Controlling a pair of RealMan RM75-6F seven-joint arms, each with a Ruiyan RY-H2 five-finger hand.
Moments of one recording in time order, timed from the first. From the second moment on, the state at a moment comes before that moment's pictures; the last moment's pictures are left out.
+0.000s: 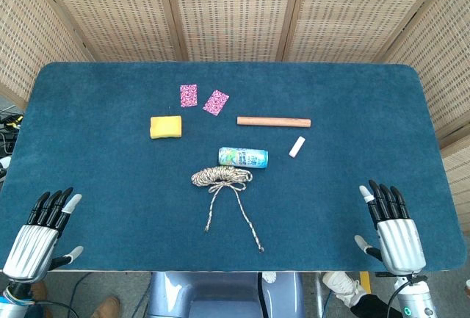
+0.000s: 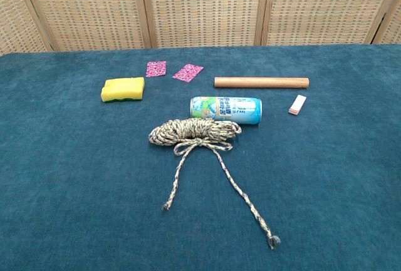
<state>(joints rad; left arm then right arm) -0.02 -1.18 0.07 -1.71 1.75 1.57 0.22 0.04 -1.28 0.03 -1.73 -1.67 1.56 -0.32</state>
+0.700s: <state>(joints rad) -0.03 -1.21 0.06 -1.73 1.72 1.52 0.30 0.21 -1.23 0.01 -1.73 -1.74 1.30 -0.36</state>
